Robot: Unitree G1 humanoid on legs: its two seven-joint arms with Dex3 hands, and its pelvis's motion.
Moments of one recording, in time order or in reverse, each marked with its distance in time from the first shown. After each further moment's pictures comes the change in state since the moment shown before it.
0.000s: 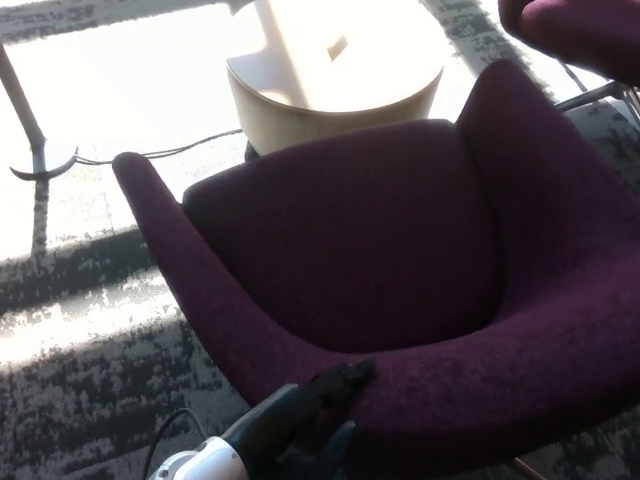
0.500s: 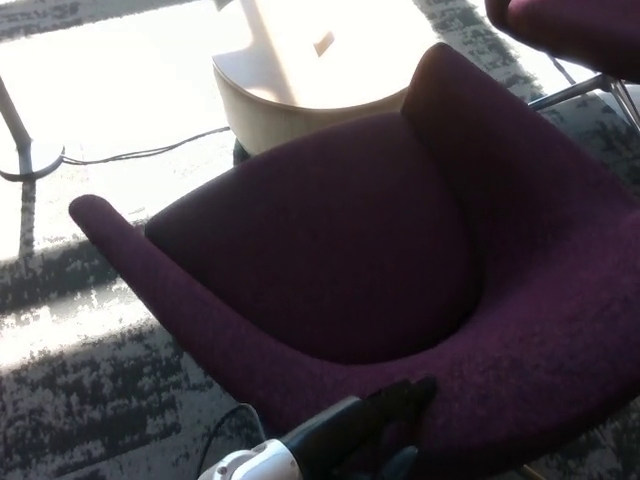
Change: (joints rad) left_arm -0.053 -0.063 -0.115 0.004 0.068 0.043 -0.008; right_arm 0.000 0.000 -0.004 -0.001 0.002 -0.001 0.002
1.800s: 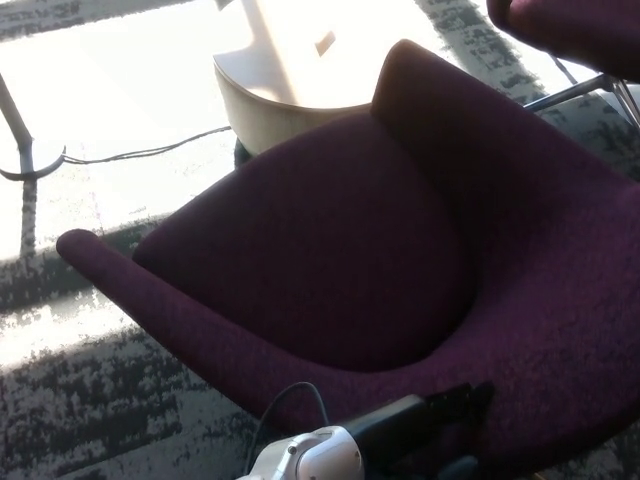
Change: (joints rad) left_arm -0.128 -0.111 -0.090 0.149 0.111 0.000 0.031; right_arm 0.000 0.008 -0.022 -0.005 0.011 0.011 0.028
